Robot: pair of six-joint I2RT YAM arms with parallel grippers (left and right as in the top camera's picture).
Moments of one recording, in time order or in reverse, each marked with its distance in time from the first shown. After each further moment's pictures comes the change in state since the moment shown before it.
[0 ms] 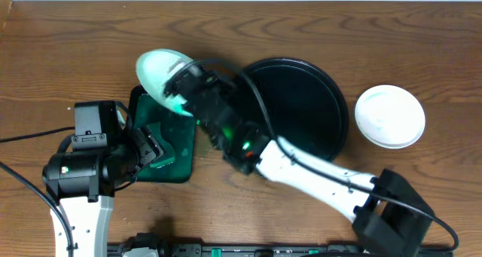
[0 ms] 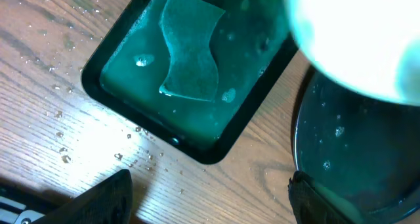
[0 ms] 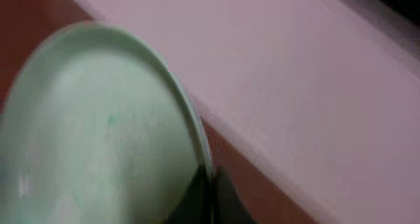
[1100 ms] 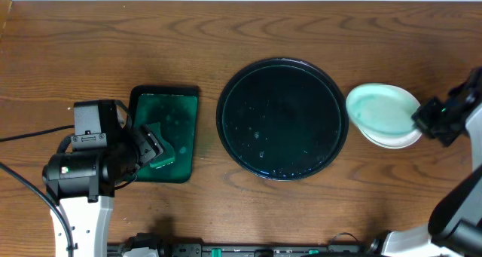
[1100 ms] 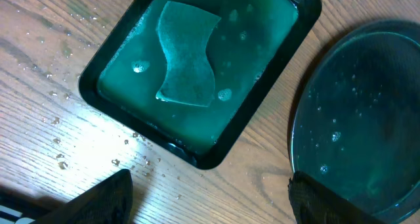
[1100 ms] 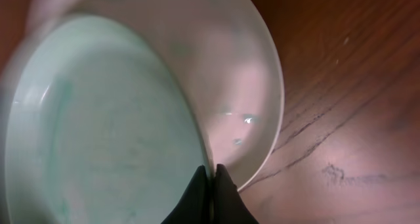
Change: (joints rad) left arm 0.000 -0.001 0.000 0.020 0.000 0.000; right arm -1.443 -0.126 -0.122 -1.102 -0.755 0.646
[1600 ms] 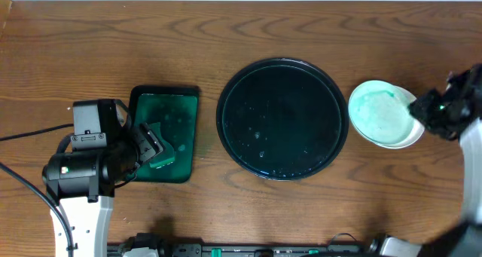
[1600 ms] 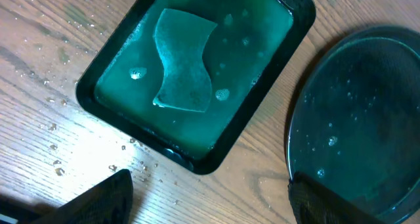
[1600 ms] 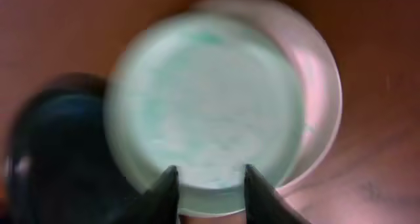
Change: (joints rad) left arm 0.000 0.000 0.000 0.020 0.000 0.000; right arm 0.071 -0.251 -0.058 0.103 -0.067 -0.008
